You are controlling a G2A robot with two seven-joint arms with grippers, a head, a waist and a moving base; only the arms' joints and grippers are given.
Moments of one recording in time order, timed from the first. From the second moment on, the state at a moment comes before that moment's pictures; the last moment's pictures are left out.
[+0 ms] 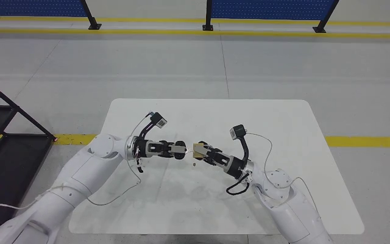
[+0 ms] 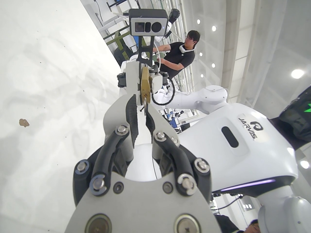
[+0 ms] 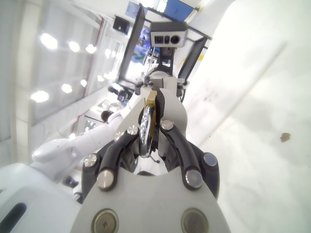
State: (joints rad) left arm 0.88 -0.91 -0.75 -1.25 -0.86 -0.57 -1.25; right arm -1.39 -1.20 1.09 -1.71 0.19 -0.31 0.62
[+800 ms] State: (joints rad) left arm 0.89 -0.95 -0.79 -1.24 -0.79 -0.56 -1.26; right arm -1.39 -1.20 1.09 -1.71 0.19 -0.31 0.62
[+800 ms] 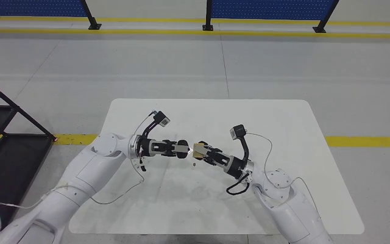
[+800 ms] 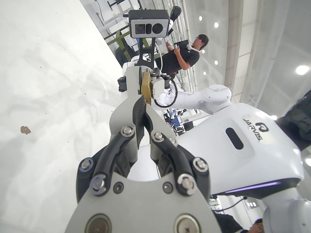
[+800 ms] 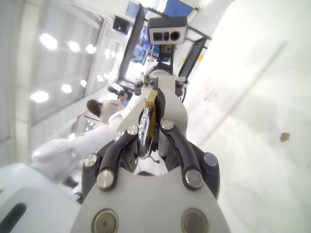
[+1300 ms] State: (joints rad) left arm 0.90 -0.97 -0.81 -1.25 -0.76 -0.57 -1.25; right arm -1.39 -1.20 1.09 -1.71 0.19 -0.31 0.62
